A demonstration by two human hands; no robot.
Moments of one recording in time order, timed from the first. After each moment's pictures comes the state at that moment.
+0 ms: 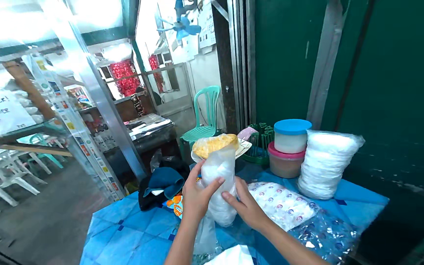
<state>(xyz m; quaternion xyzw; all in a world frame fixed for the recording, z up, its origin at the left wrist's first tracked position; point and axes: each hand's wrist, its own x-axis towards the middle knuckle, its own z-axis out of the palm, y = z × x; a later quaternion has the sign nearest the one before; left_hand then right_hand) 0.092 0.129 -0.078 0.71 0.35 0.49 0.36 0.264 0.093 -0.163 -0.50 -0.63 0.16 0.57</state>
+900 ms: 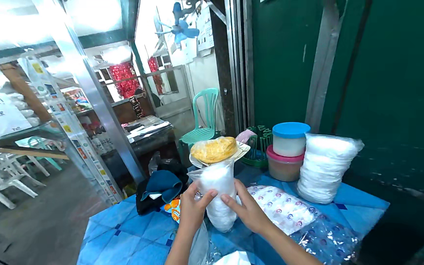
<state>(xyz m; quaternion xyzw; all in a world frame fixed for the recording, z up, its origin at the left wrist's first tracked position) 0.085 0.147 -0.114 0.71 0.32 0.48 0.41 0.269 0.090 -0.152 -0.50 -0.61 0.23 0.57</state>
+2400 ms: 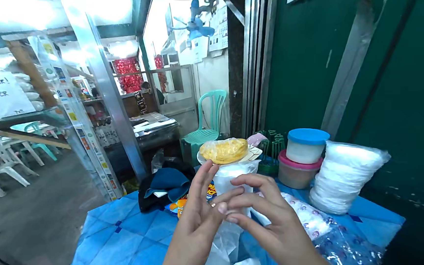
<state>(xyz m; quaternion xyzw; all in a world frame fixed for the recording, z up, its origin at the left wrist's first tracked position) 0.037 0.064 -0.034 0.69 0.07 0.46 0.55 0.218 0.030 -0.067 -0.38 -0.71 -0.04 0.59</state>
